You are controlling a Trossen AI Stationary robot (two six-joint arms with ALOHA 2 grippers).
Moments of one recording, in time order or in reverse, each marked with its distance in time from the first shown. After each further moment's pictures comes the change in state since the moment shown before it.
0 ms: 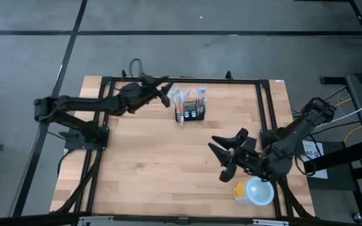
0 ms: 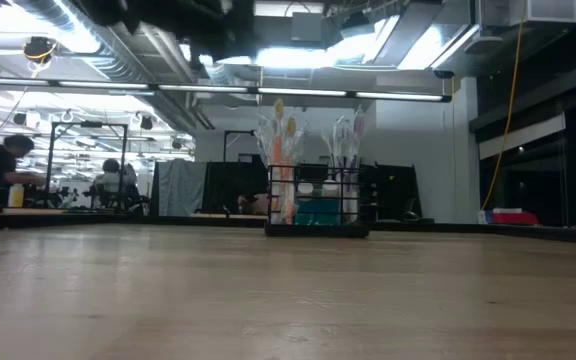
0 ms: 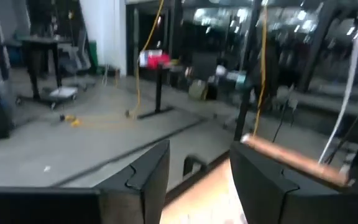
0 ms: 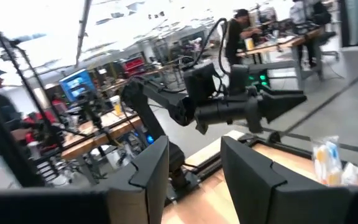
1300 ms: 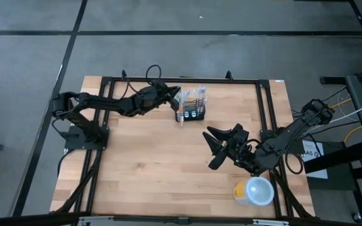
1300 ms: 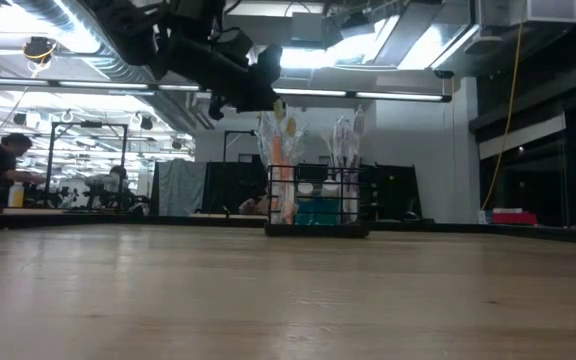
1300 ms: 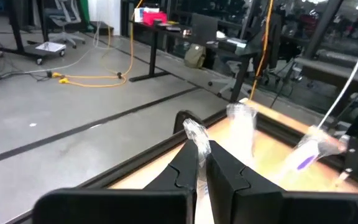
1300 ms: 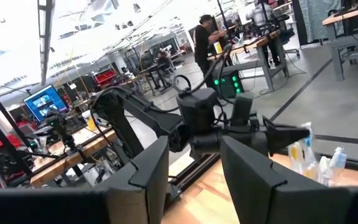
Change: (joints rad) left arm 0.025 0.217 0.002 0.055 0.069 -0.148; right arm -0.100 0.031 0.000 -0.008 0.037 0.099
